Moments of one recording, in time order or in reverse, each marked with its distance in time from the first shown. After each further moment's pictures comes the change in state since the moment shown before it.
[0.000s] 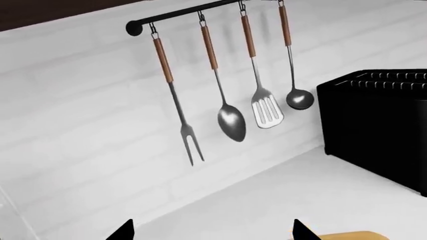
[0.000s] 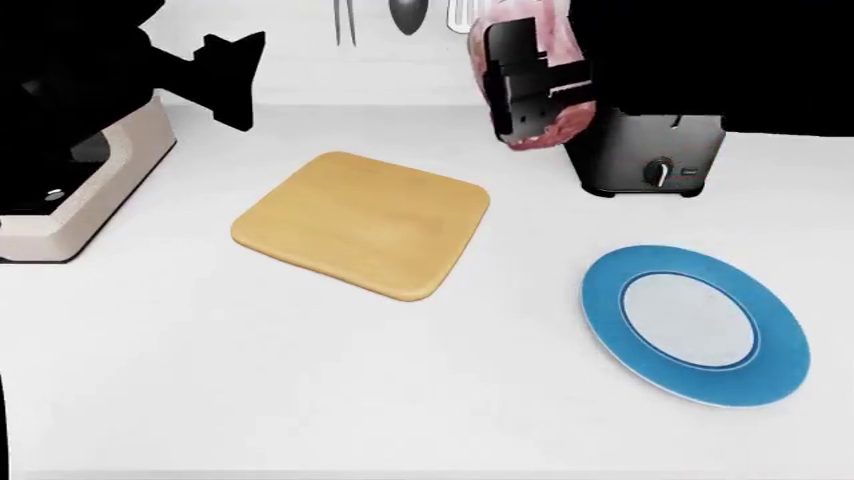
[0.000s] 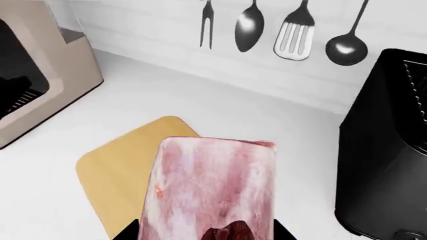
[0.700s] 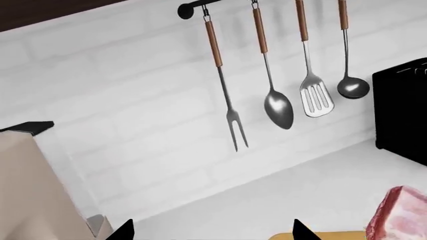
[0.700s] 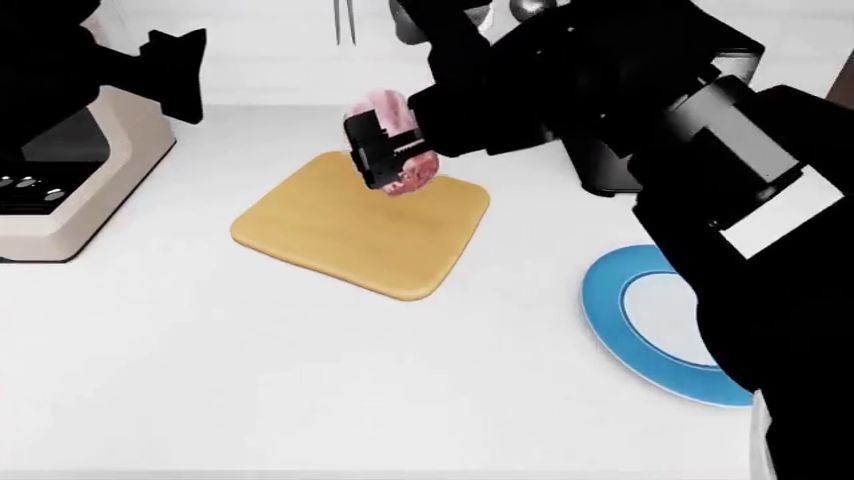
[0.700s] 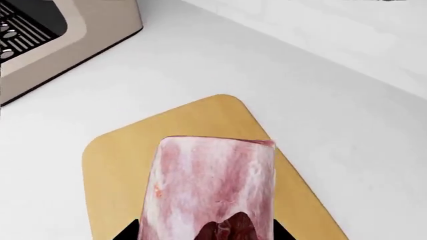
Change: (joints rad) left arm 0.002 -0.068 -0.004 -0.068 0.043 0.038 -0.014; right arm 0.044 -0.496 -0.609 0.731 -0.698 -0.385 -1.104
